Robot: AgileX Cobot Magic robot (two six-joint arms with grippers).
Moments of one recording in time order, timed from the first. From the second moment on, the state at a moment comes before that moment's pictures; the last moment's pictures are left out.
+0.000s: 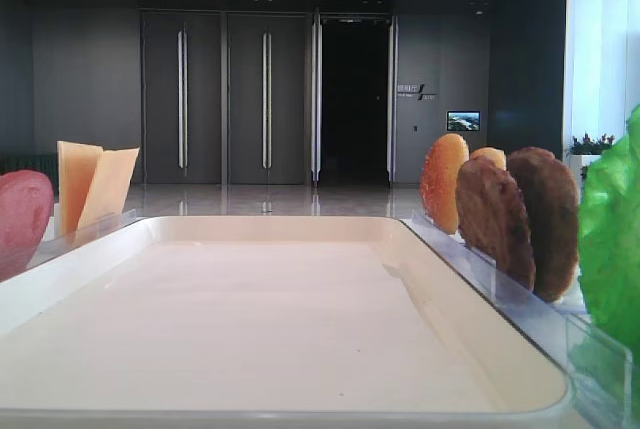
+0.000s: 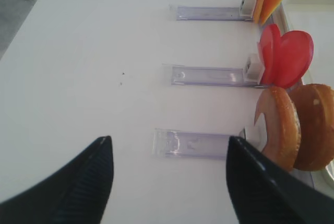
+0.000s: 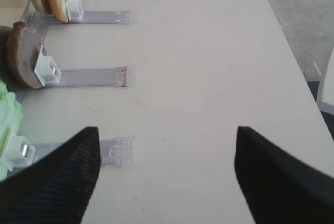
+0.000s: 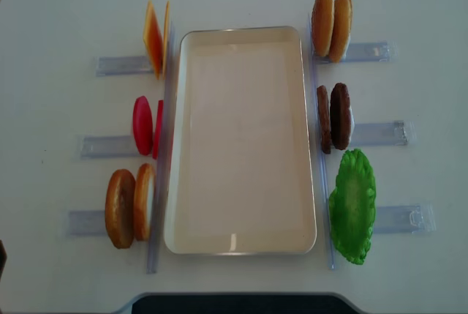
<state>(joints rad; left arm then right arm) 0.05 -0.02 -0.47 0.11 1.11 -0.05 0.04 -0.01 -0.50 -0.03 1.14 -0.02</state>
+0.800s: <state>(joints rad) 0.05 0.17 -0.60 0.11 1.14 -0.05 0.04 -0.01 -0.50 -0.03 1.14 -0.02</state>
